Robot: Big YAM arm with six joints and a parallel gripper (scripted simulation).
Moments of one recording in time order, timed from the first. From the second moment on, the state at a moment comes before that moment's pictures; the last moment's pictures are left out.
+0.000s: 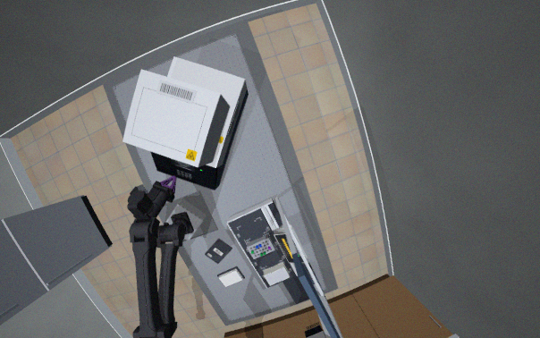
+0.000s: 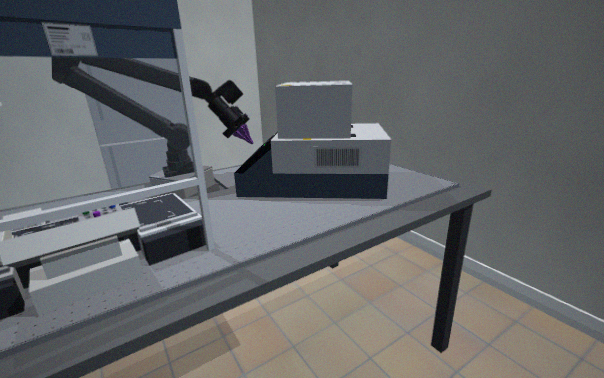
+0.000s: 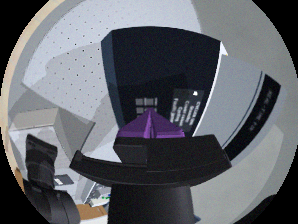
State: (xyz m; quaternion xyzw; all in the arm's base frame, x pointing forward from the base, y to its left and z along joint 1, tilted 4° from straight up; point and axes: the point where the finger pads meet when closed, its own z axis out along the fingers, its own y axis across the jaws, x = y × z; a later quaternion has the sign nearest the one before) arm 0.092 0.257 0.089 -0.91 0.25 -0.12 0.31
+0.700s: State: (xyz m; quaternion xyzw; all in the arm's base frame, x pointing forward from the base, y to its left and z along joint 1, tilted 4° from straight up) arm 0.091 0.253 0.087 -0.91 0.25 -0.12 0.30
